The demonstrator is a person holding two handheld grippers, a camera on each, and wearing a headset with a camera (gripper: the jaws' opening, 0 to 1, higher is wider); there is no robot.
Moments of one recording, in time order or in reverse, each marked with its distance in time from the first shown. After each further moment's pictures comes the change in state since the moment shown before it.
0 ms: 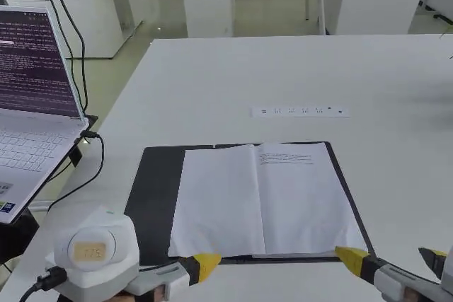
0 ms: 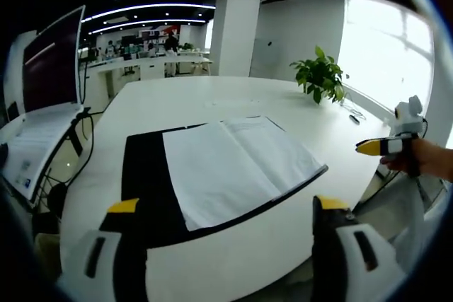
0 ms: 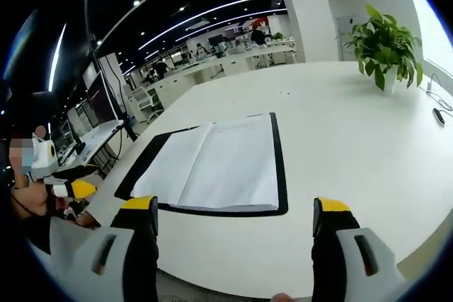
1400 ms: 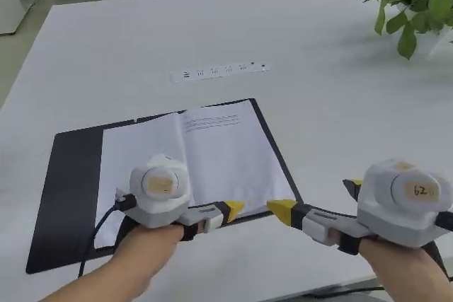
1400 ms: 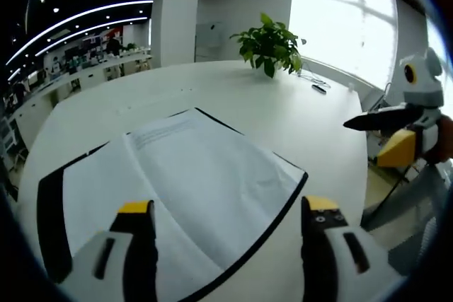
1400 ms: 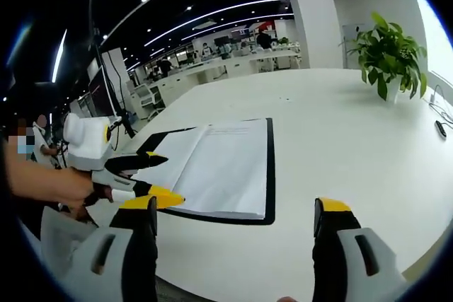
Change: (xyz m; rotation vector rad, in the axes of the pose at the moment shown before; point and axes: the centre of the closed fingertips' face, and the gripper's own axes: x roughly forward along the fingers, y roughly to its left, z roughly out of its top) left arm 0.168 -0.138 0.001 0.203 0.086 -0.277; right arm 0.006 -0.019 0.007 -0.056 -0.019 0.007
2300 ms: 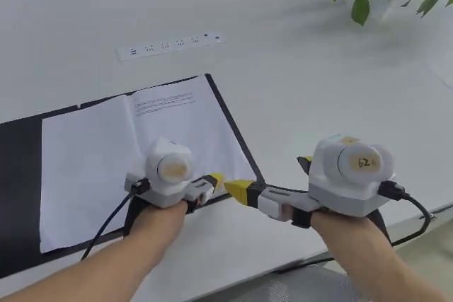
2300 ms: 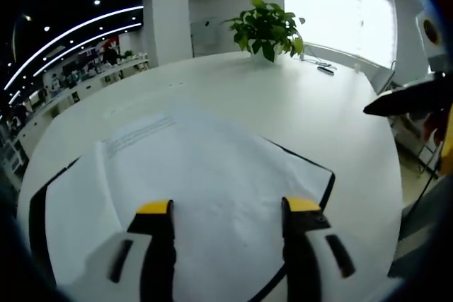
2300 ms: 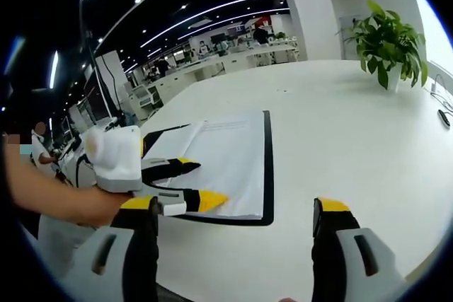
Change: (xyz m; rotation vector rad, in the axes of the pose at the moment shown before) left arm 0.069 -0.011 -0.013 0.110 0.016 0.056; right arm 0.022 -0.012 -0.010 0.040 0.023 0.008
